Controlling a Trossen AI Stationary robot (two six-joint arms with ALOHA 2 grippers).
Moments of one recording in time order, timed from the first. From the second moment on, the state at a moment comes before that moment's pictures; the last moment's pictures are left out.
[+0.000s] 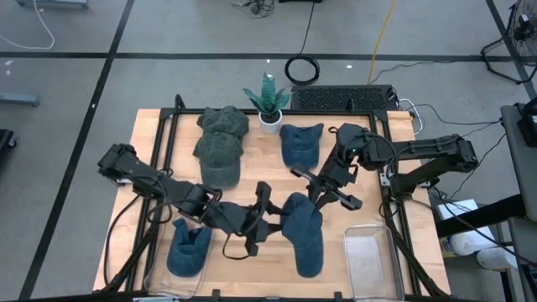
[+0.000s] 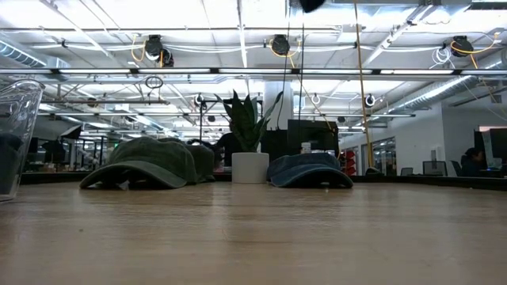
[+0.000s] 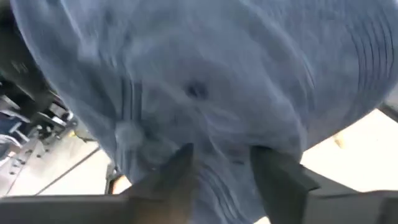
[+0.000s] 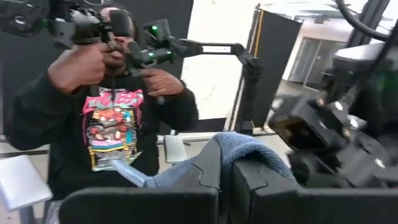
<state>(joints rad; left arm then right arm) -0.45 1.69 1.58 -0.27 -0.43 0.46 0.03 1.35 1.24 0.19 -1.03 -0.17</state>
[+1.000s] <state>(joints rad) -0.52 1.68 1.58 -0.21 -0.41 0.14 0.04 1.35 1.24 0.19 -0.97 -0.20</state>
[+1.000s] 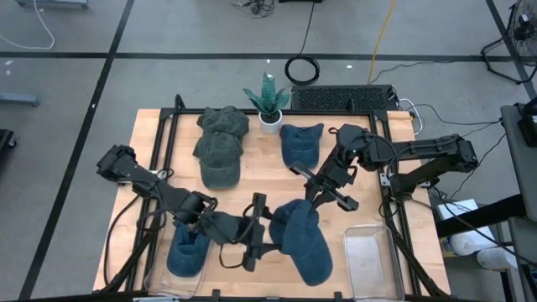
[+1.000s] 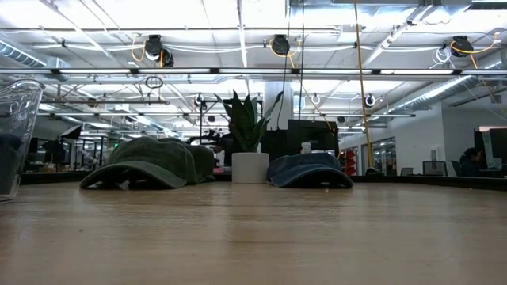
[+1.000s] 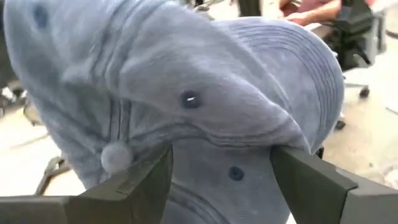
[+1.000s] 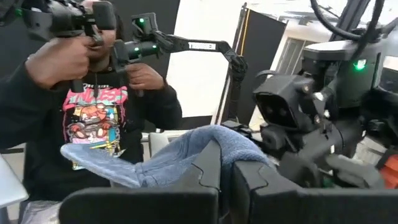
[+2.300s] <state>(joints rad) -0.46 1.65 1.58 -0.21 -0.52 -0.02 0.04 1.36 1.24 0.16 -0.91 -0.29</state>
